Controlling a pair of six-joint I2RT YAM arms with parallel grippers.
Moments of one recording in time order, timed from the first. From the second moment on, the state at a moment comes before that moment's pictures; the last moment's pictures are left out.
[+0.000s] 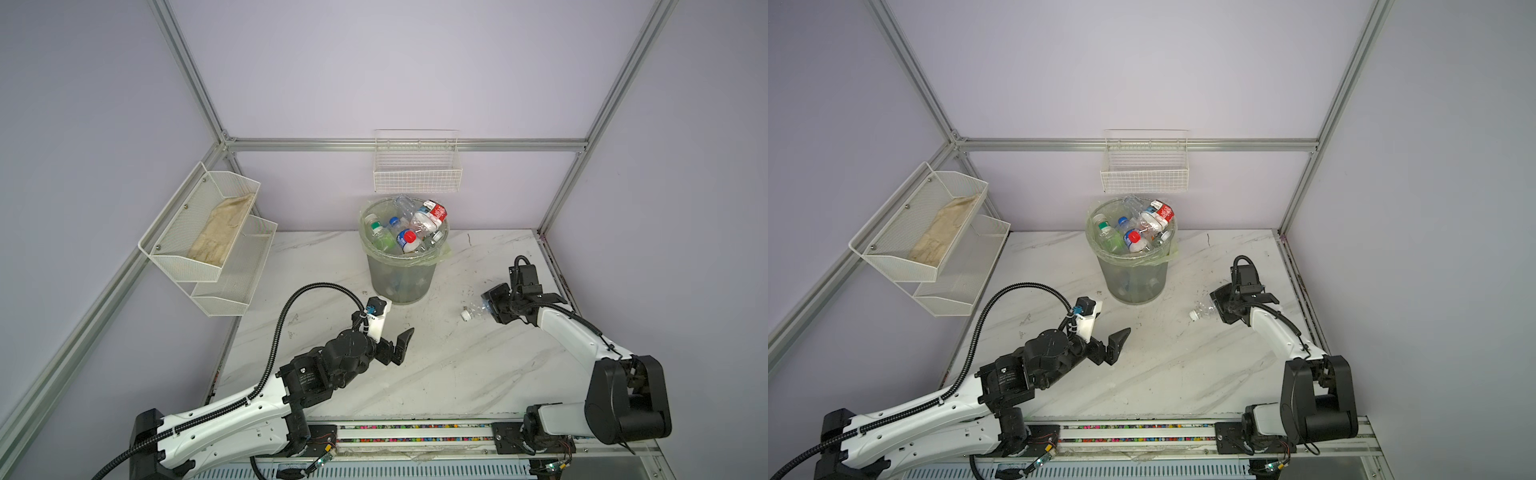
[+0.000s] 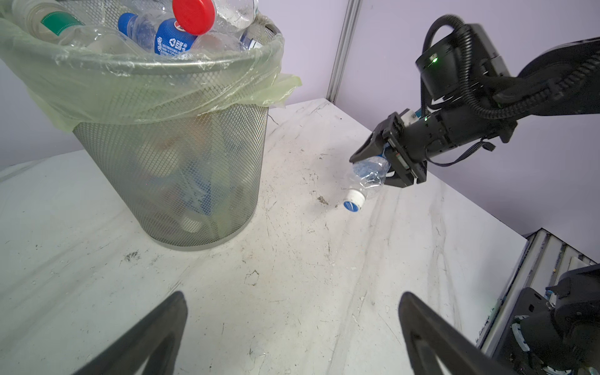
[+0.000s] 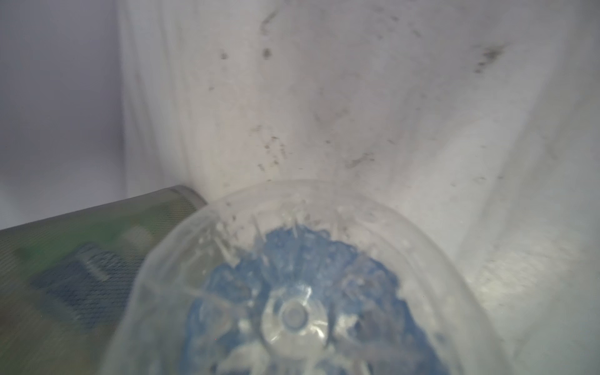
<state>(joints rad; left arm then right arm) -1.07 0.85 0.69 -0.15 -0.41 -0.28 0.12 1.31 0.84 -0.34 -0.24 1.19</state>
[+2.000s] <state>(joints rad) -0.68 0.49 0.58 -0.41 -0.27 -0.57 0.80 1.73 2.11 -0.44 0.08 0.20</state>
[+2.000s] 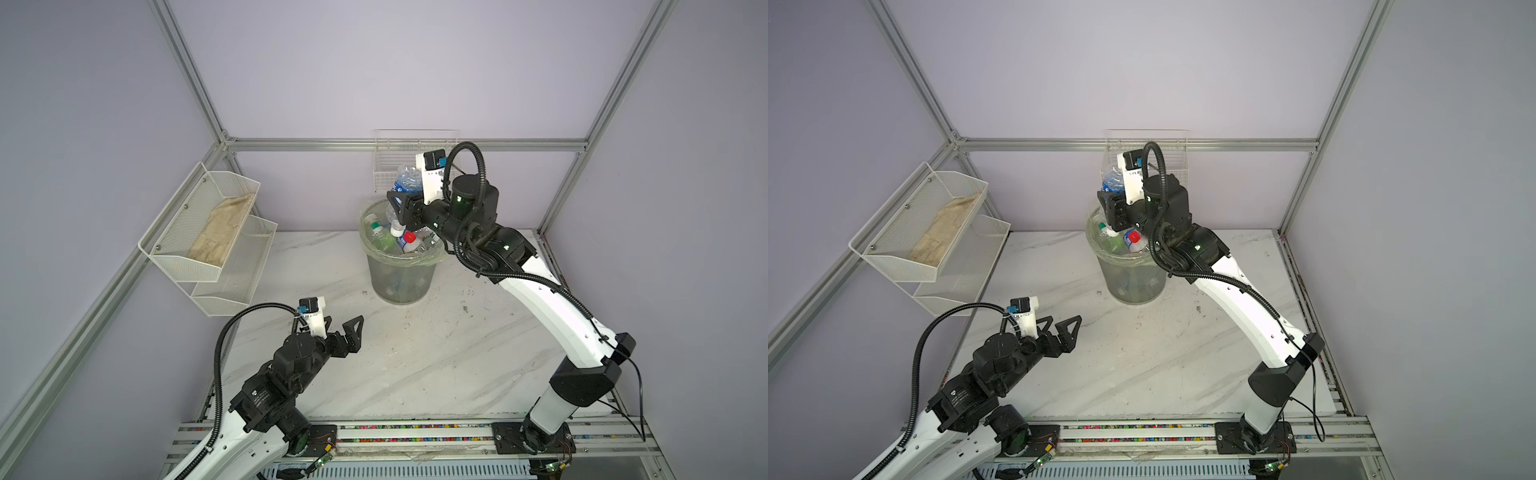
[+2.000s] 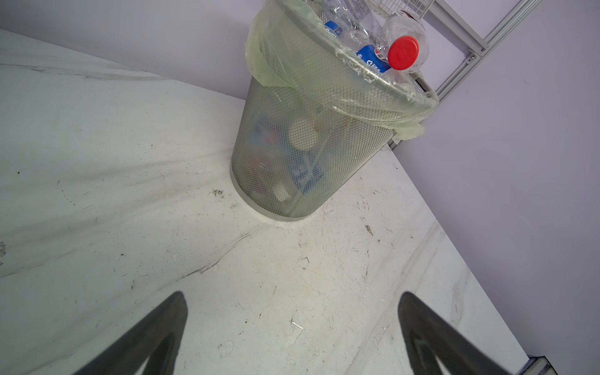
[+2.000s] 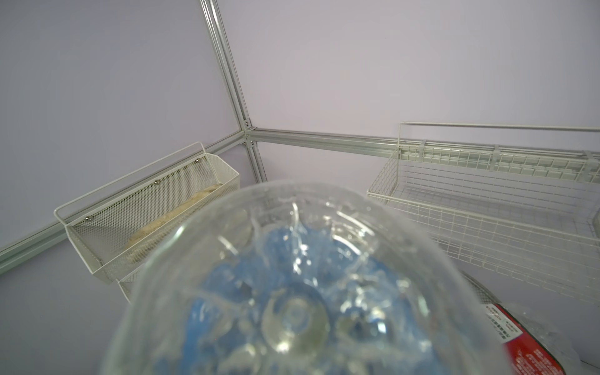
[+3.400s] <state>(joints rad) -0.68 0.44 0.58 -0.47 -0.29 -0.57 0.79 1.74 2.11 -0.49 0.33 0.20</state>
